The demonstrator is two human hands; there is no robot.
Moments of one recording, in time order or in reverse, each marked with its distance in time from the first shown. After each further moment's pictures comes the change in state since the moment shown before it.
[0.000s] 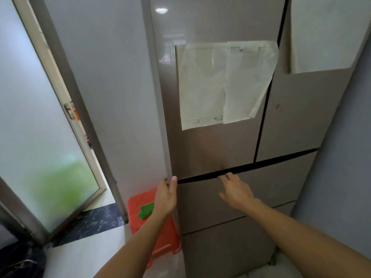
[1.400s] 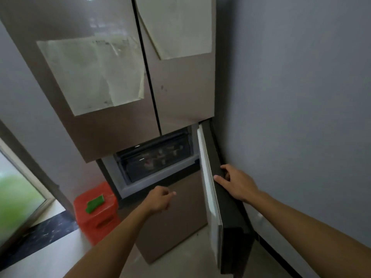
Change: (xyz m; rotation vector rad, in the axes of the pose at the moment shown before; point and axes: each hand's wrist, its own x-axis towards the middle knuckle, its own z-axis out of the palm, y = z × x) left_hand -0.182 0.087 0.174 0.379 -0.690 0.059; right_hand -0.258 0.238 -0.034 0.435 0.132 0.306
